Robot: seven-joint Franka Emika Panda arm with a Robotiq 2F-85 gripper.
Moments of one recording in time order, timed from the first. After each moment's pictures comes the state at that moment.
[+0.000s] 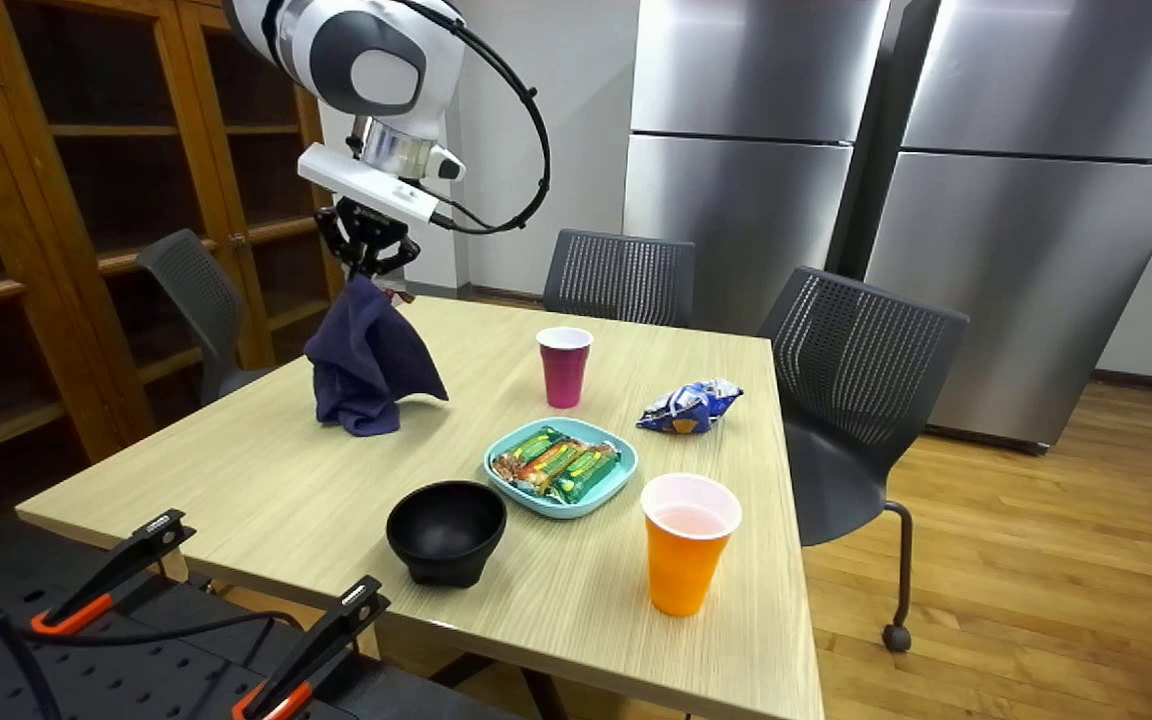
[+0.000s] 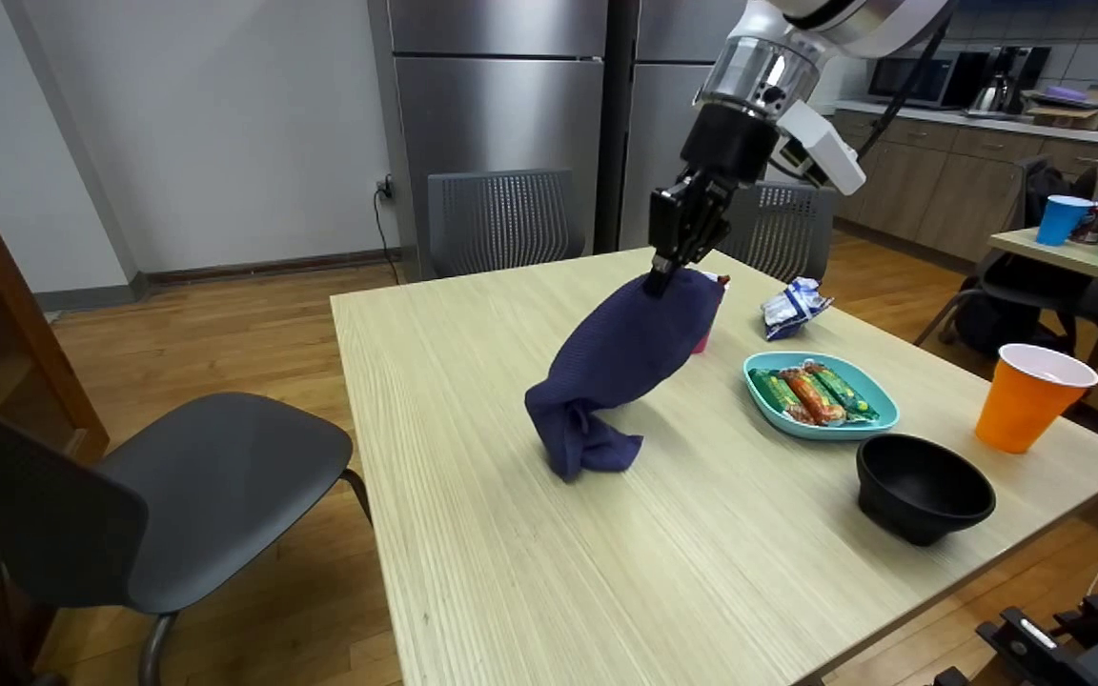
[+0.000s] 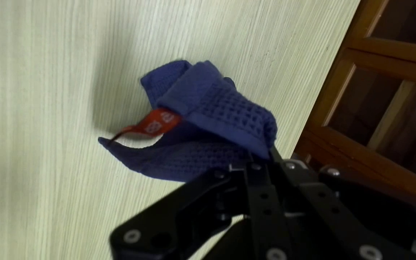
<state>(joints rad) -0.18 0.31 0.33 -2.17 0.49 2.44 -0.68</state>
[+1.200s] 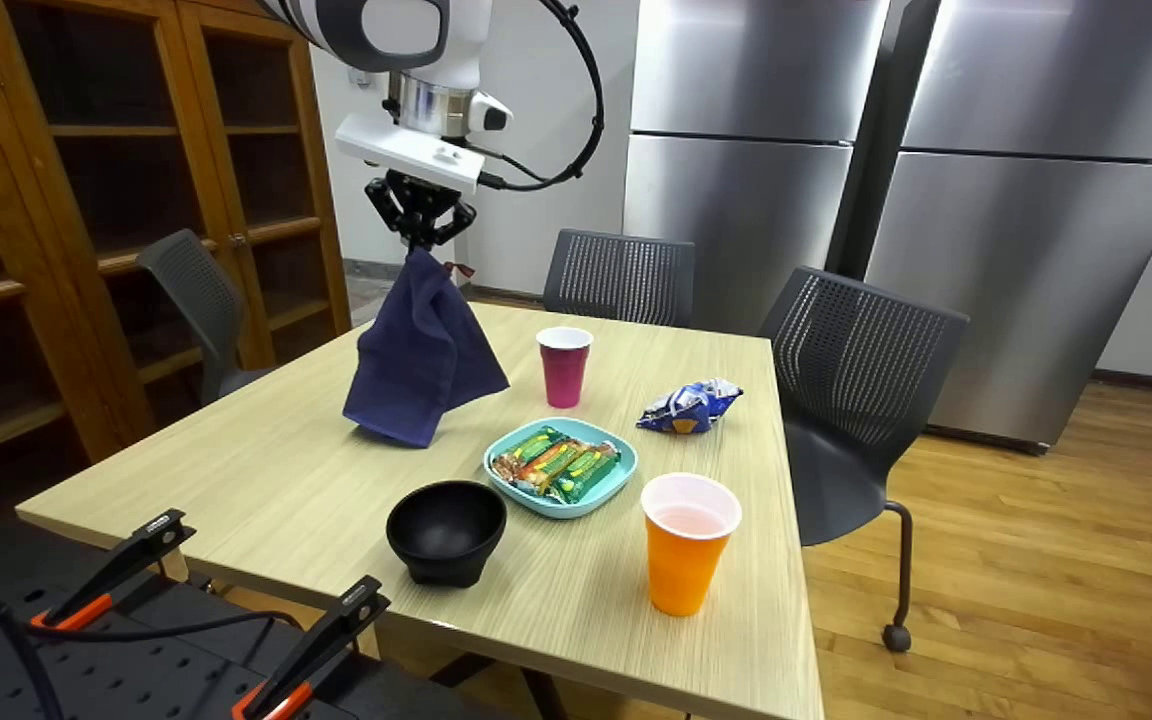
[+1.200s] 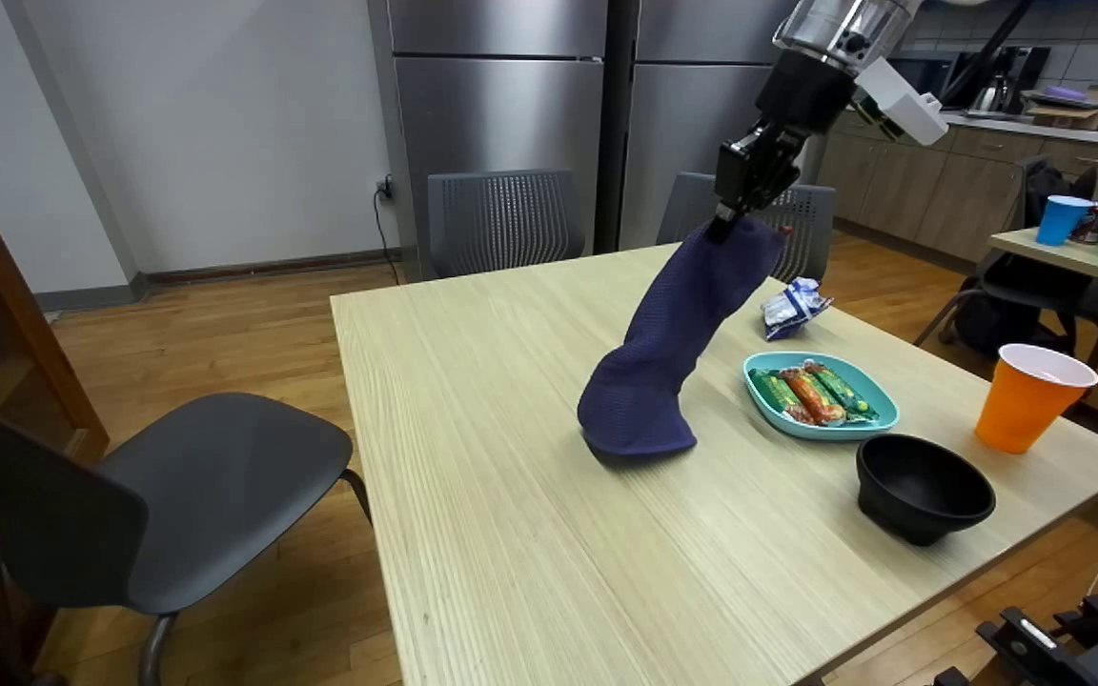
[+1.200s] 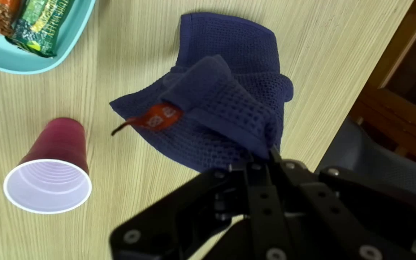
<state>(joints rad) -0.11 0.16 0.15 -2.27 0.52 2.55 -0.74</state>
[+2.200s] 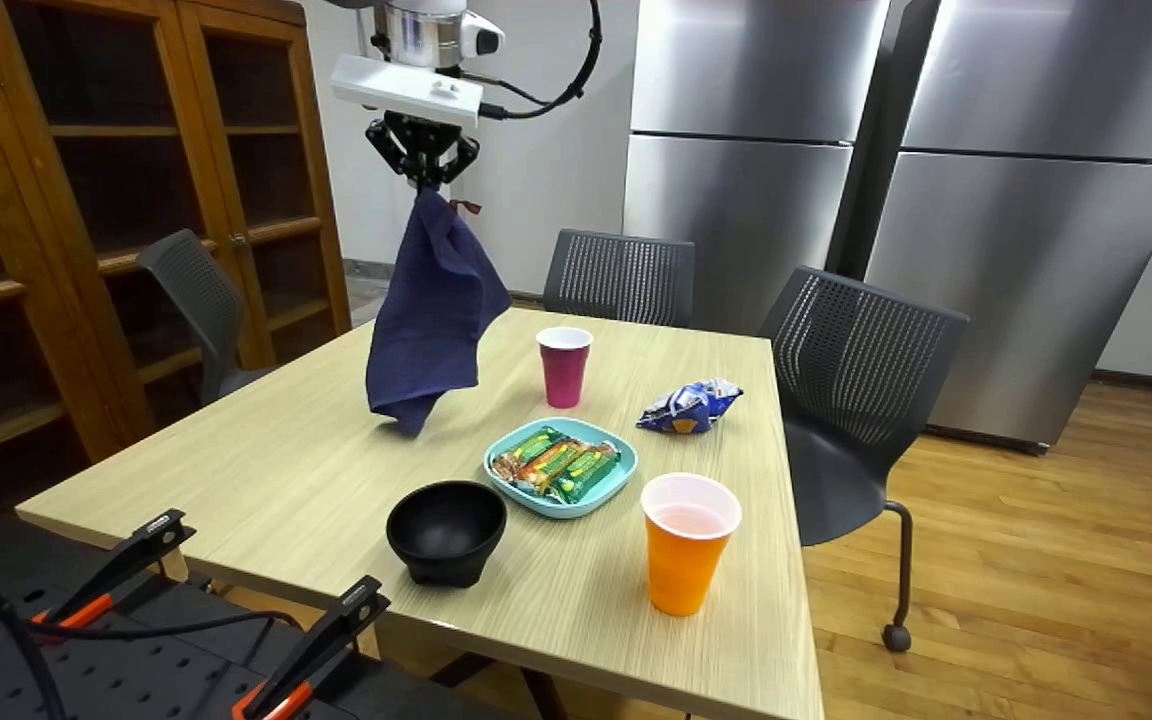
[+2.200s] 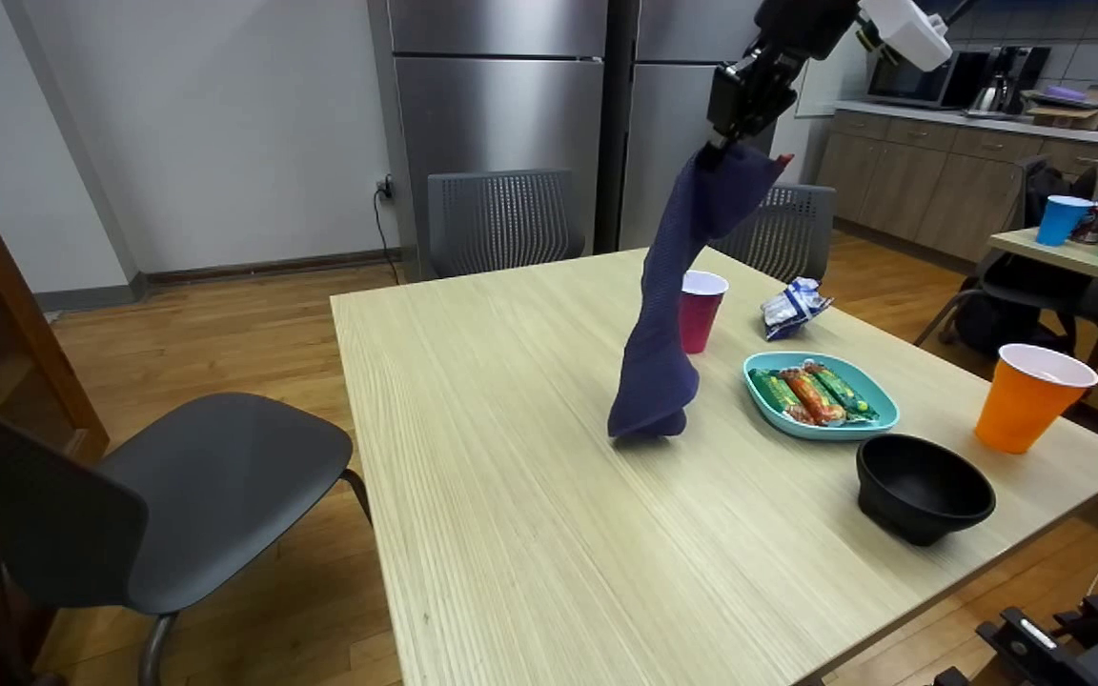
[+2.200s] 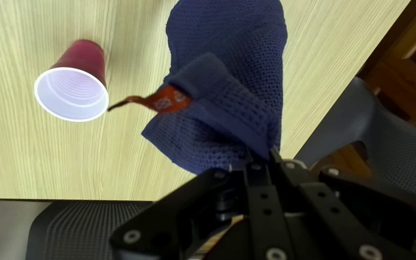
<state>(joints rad) -0.06 0.06 0.13 -2.26 0.49 2.63 -0.73</state>
